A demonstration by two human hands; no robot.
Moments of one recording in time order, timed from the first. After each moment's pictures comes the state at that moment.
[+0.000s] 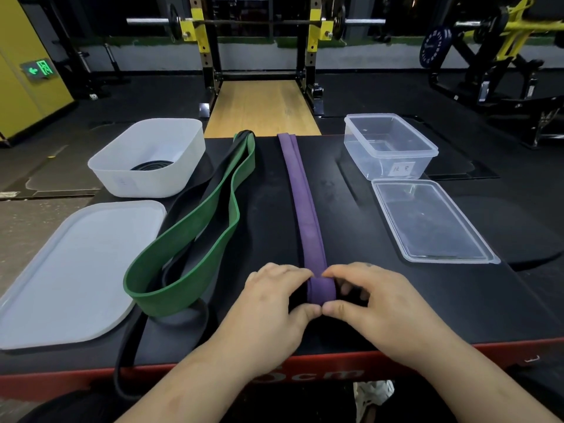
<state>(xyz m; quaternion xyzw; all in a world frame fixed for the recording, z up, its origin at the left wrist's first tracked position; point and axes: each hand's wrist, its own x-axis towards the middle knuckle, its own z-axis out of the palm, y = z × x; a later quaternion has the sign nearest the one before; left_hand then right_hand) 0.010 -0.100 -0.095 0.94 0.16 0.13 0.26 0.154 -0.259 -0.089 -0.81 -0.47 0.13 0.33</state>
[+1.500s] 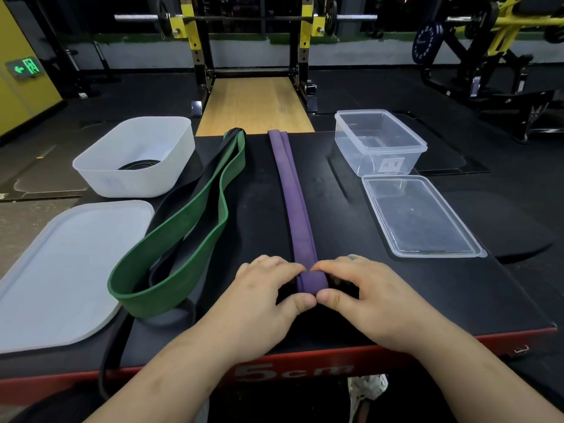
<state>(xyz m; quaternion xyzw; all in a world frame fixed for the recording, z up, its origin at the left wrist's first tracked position) 0.017 -0.095 -0.083 0.95 0.14 0.09 0.27 0.168 -0.258 -0.087 -0.79 -0.52 0.13 0.29</state>
